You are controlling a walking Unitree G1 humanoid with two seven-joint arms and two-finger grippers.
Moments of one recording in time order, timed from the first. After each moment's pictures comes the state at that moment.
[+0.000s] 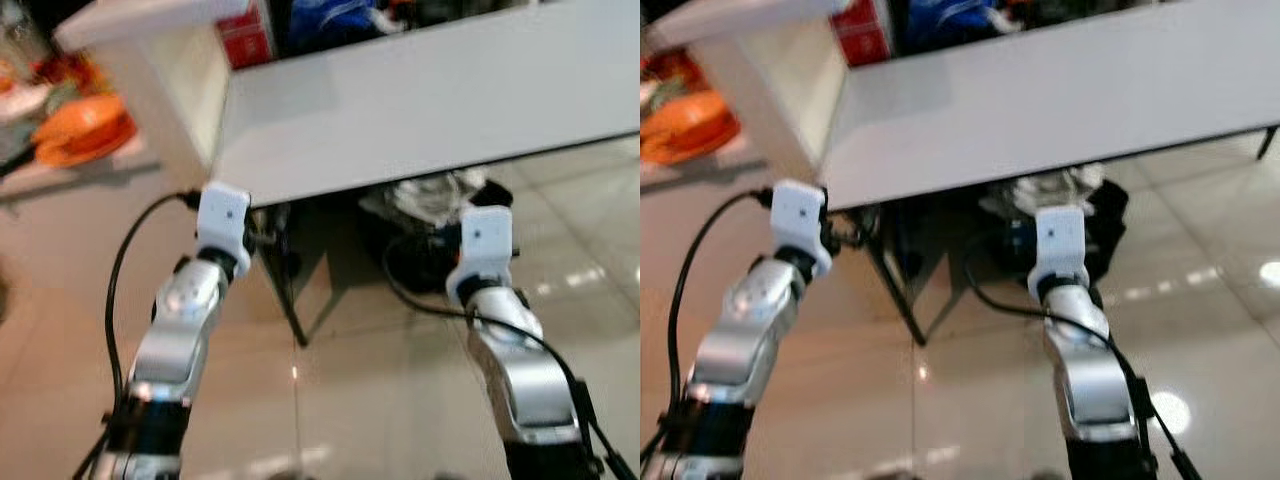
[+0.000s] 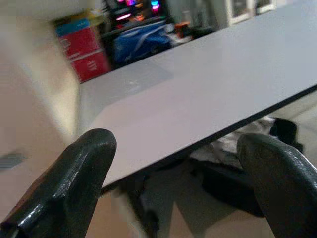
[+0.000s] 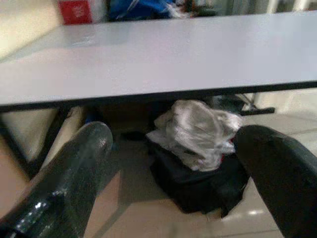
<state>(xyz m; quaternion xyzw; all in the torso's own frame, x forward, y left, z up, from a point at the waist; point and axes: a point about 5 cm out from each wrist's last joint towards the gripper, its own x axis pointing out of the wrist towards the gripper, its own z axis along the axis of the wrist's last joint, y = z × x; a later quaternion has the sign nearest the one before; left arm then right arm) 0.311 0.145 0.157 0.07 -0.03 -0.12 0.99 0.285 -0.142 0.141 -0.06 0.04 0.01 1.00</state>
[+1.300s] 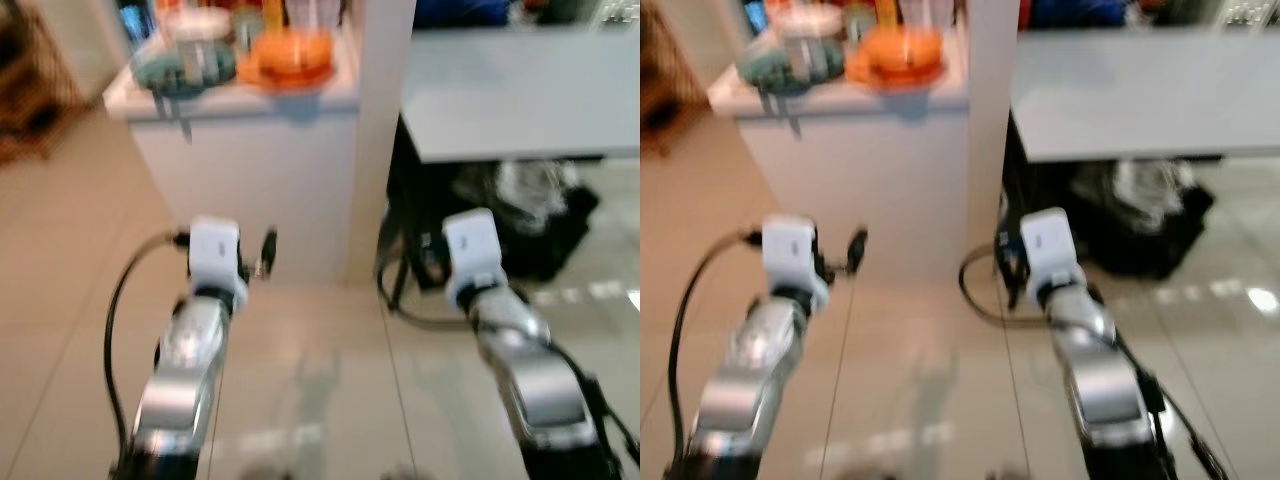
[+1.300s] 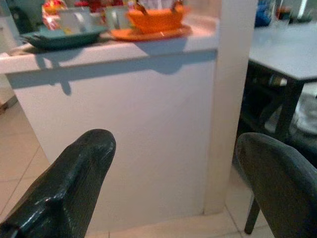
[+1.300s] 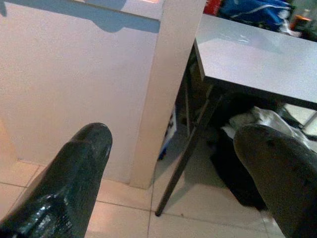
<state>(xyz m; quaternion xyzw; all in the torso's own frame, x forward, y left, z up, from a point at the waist) 0.280 0.144 0.134 0.04 0.00 -0.05 1.00 0.282 -0.148 0.139 -0.12 0.07 0.08 0.99</state>
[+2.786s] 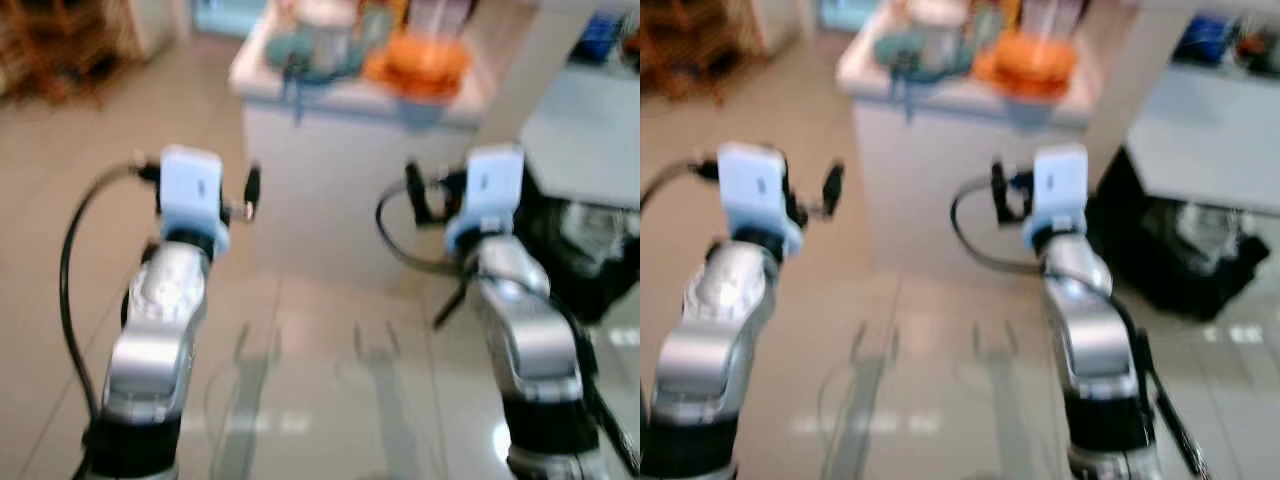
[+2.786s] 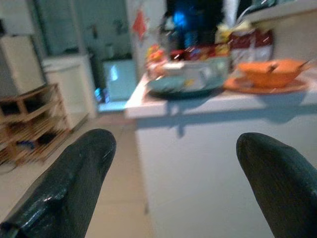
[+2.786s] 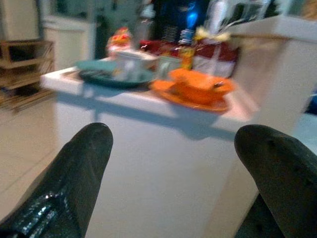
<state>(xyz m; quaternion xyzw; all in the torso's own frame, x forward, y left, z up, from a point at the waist) 0.290 0.144 0.208 0.09 -0.09 -0.04 0.99 0.307 -0.142 0.199 -0.06 -0.07 0.04 0.99</state>
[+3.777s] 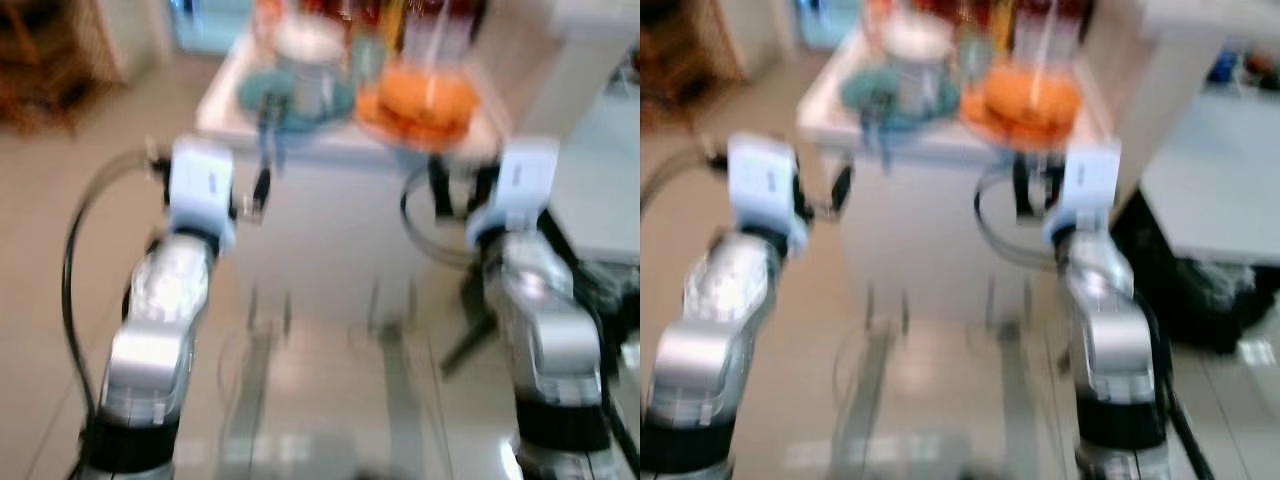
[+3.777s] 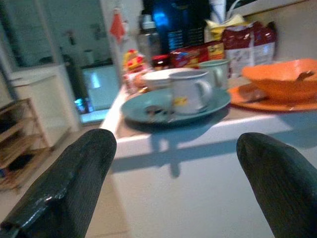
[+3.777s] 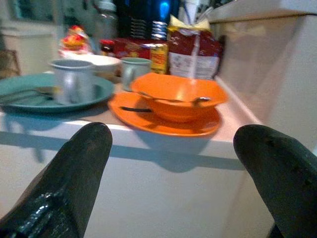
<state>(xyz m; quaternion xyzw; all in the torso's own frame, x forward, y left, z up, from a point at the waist) 0.288 0.140 0.216 0.11 -0.09 -0.07 0.99 0.306 -0.157 0.204 -0.02 -0.06 0.02 1.00</state>
